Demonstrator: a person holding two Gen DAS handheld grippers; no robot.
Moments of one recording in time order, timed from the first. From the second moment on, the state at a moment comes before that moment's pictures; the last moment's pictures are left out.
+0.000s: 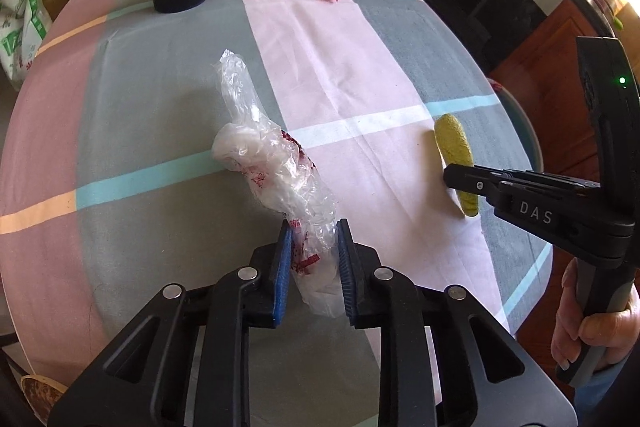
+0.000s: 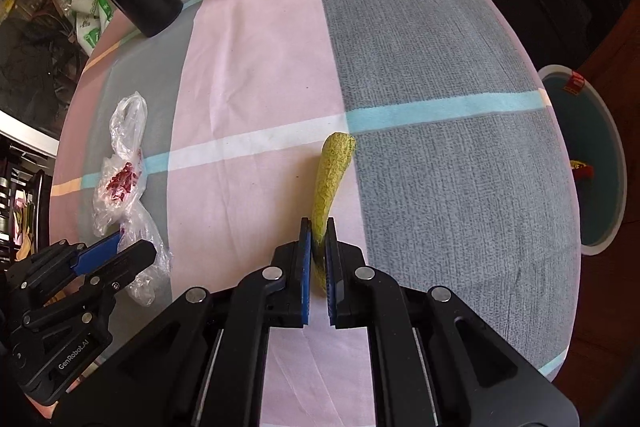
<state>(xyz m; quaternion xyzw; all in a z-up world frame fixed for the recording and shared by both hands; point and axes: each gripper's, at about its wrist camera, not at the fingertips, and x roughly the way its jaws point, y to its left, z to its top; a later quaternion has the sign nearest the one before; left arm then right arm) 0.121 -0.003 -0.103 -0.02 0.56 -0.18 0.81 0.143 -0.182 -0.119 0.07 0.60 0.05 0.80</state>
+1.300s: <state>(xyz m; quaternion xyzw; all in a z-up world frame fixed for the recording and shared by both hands) 0.123 -0.201 -0.045 0.12 0.53 -0.26 0.80 0.113 -0.386 -0.083 0.23 0.51 -0.01 0.83</state>
